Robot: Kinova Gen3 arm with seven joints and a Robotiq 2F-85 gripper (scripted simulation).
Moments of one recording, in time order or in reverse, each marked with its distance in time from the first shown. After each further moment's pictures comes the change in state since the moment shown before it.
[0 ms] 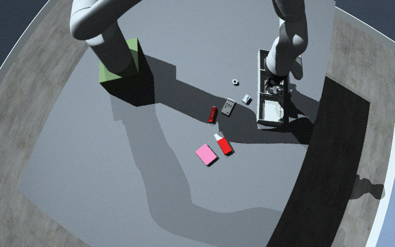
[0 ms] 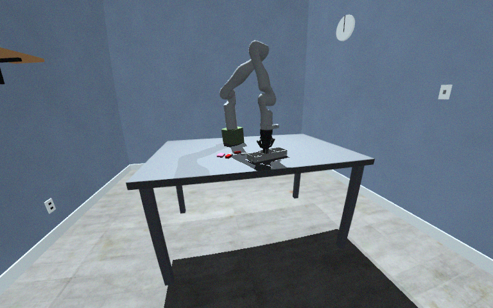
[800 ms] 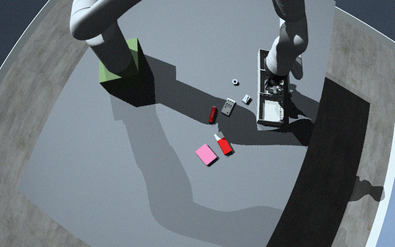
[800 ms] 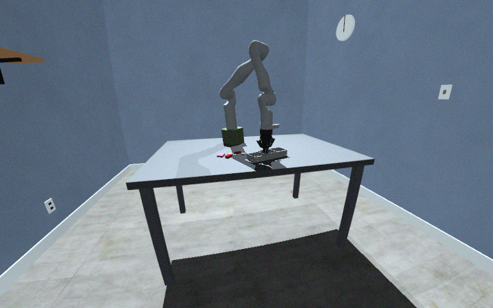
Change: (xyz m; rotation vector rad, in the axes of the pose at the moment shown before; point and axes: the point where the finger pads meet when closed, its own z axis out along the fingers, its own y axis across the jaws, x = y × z) arm -0.001 0.000 -0.001 0.001 -0.003 0.000
